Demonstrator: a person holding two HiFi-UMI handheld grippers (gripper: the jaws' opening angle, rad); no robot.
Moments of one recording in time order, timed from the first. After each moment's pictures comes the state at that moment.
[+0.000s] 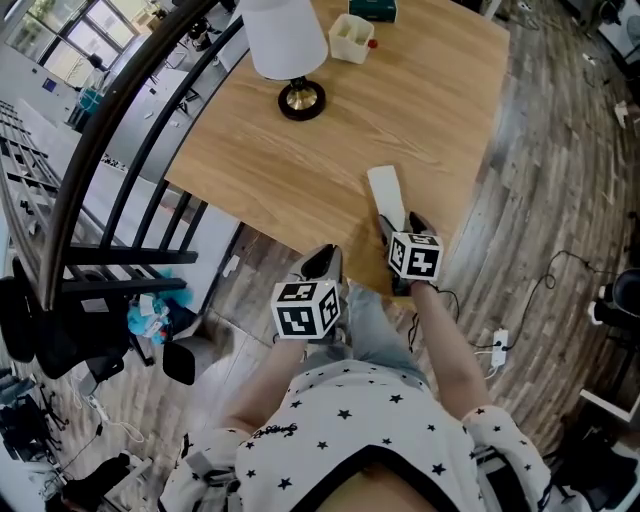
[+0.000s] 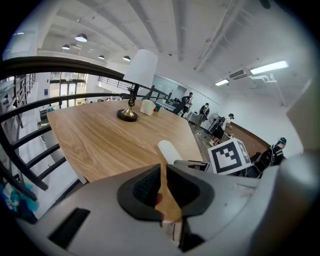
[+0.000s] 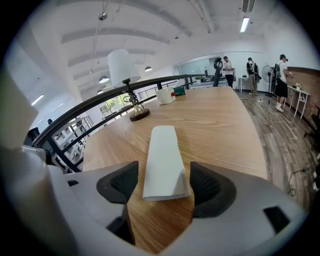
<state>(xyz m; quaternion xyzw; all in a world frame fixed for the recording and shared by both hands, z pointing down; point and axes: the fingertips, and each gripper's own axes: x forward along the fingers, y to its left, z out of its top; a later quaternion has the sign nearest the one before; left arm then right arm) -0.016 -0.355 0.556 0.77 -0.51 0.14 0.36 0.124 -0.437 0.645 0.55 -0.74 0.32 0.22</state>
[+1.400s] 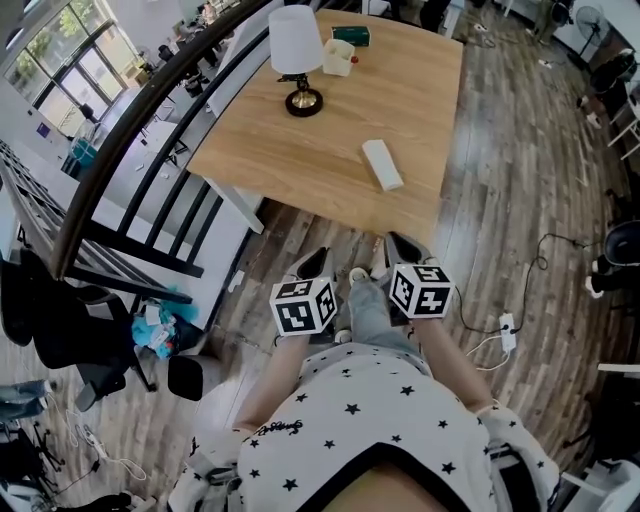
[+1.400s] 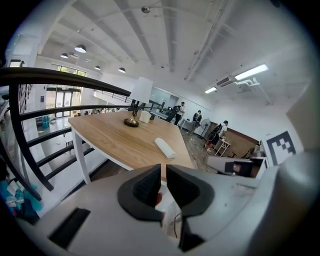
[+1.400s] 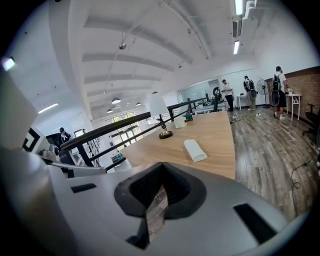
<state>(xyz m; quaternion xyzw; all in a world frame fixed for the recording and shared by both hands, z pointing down) -0.075 -0.182 0.515 0.80 -0.50 0.10 0.31 0.058 -0.202 0.508 0.57 -0.77 0.24 0.11</state>
